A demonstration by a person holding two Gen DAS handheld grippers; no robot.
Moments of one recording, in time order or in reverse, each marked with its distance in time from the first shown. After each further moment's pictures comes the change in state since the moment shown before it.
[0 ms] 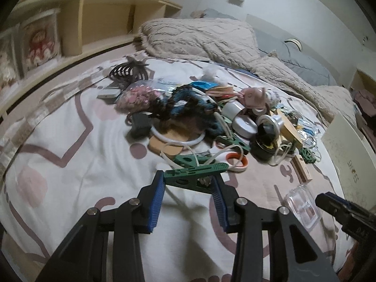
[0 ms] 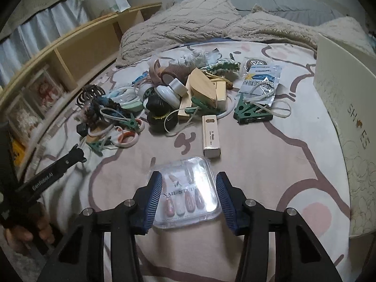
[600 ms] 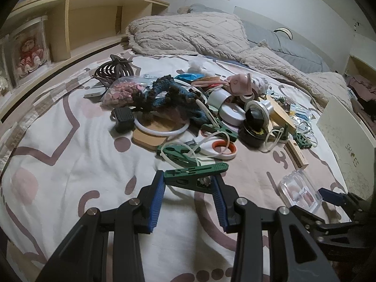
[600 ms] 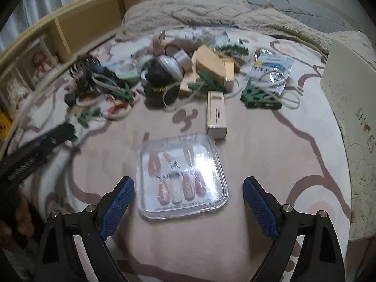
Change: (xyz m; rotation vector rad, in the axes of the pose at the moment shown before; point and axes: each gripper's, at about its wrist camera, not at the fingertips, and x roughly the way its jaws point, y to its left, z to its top) left arm 0.004 -0.016 -0.010 0.059 0.020 -0.017; right arm 0.029 0.013 -0.015 -0.128 0.095 -0.095
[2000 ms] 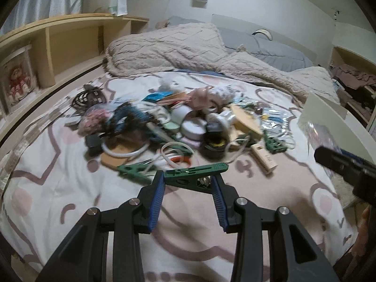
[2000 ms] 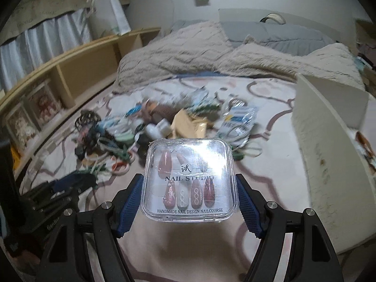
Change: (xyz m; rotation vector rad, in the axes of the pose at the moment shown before) left arm -0.017 -0.058 0.010 0.096 -0.074 -0.041; right arm -0.077 -0.038 0.025 0.092 -0.276 0.003
